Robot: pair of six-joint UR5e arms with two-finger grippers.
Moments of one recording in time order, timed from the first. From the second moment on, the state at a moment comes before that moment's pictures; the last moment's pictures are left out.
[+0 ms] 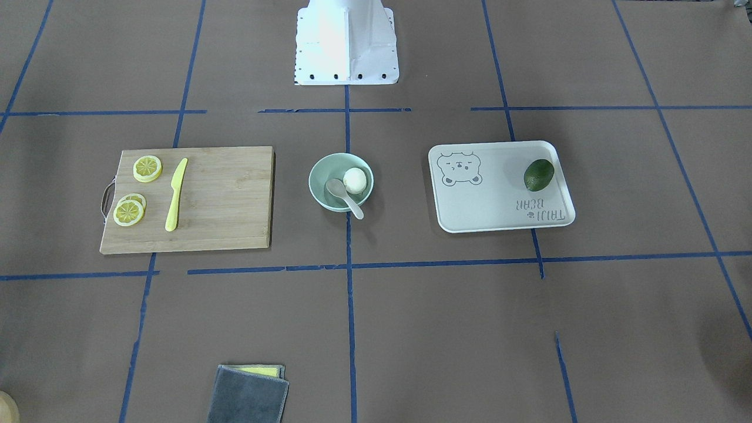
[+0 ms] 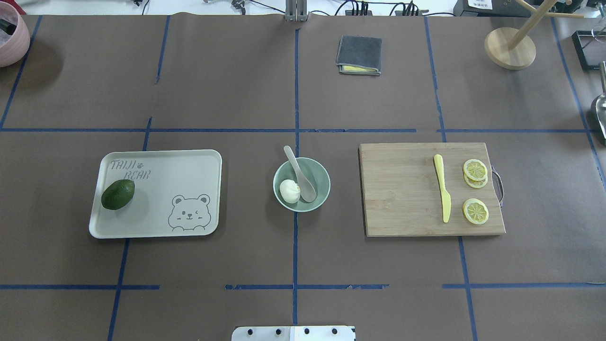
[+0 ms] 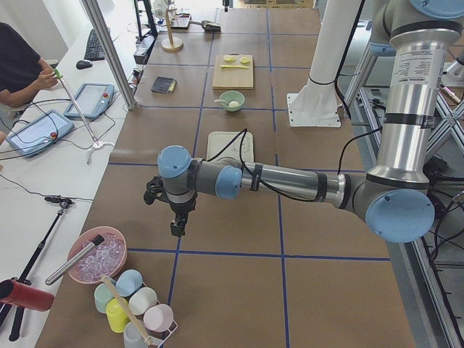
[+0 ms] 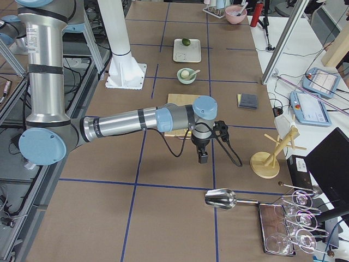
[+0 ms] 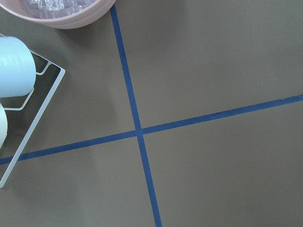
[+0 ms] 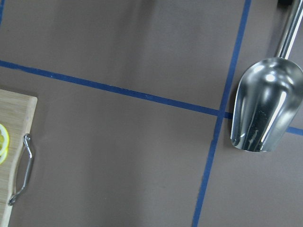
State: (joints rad) left arm -1.49 -1.64 -1.62 -1.62 -2.32 0.03; right arm 1.48 -1.60 1.79 -1.62 2.34 -0.05
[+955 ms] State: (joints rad) left arm -1.55 -1.54 -1.60 -1.61 -2.35 0.09; right arm 1.62 -1.64 1.69 -1.61 2.46 -0.10
